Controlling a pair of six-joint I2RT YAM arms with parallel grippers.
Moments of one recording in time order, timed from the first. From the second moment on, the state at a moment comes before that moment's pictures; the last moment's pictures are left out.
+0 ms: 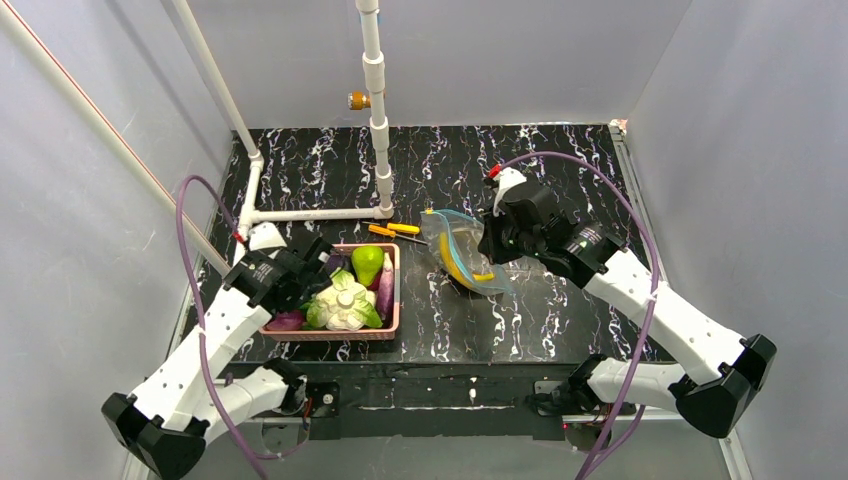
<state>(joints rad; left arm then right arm) -0.60 0.94 1.02 -1.37 -0.62 -1.08 0.77 1.15 1.19 -0.75 0.06 0.36</state>
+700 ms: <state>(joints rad) -0.43 0.81 0.80 -1.42 -0.65 -1.43 0.77 1.11 1.18 -0.75 0.06 0.36</state>
